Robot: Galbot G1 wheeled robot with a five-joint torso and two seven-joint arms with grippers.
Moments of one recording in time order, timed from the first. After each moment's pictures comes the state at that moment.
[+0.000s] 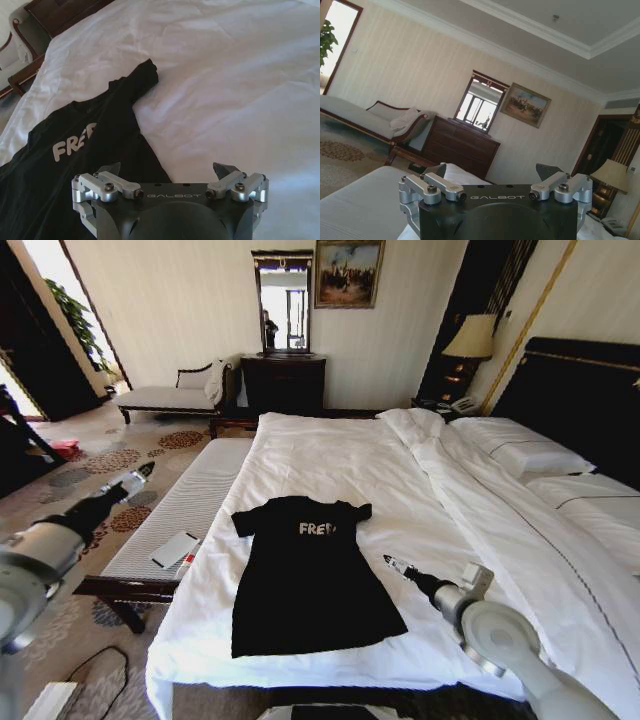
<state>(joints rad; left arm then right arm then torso) 1.18 -0.94 -1.18 -2.45 -1.56 0.67 -0.51 -1.57 0.83 0.59 2.32 1.54 -0.39 0.75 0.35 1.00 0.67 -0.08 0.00</state>
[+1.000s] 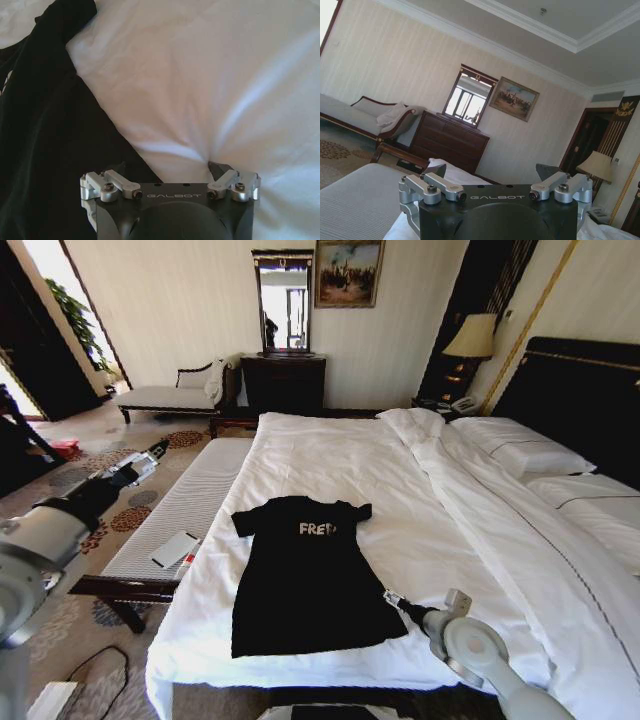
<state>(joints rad) 1.13 -0.93 -1.13 -2.44 -1.58 0.70 -0.53 -1.56 0.89 0.49 2.16 1.56 -0.43 0.80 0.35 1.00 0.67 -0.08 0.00</state>
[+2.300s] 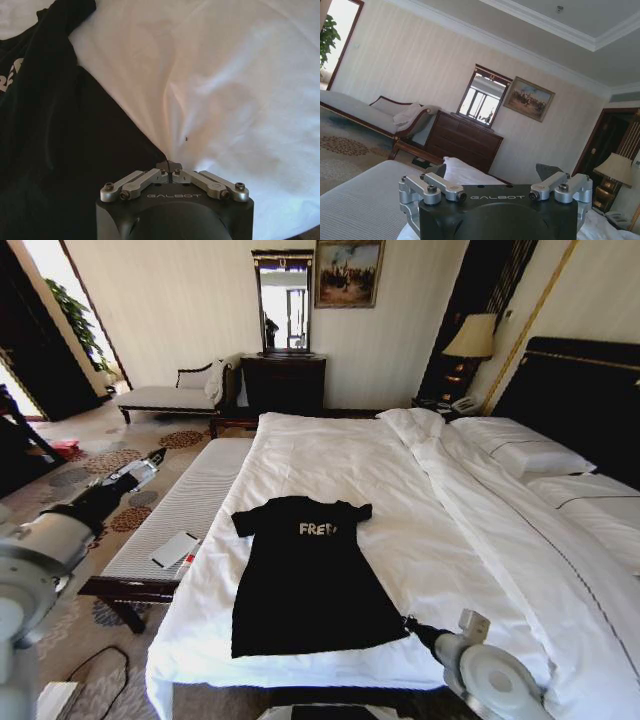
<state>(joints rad) 1.15 -0.99 -1.11 -2.44 -1.49 0.70 -0.52 -1.78 0.85 0.59 2.33 1.56 -0.37 0.85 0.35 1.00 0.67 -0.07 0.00</state>
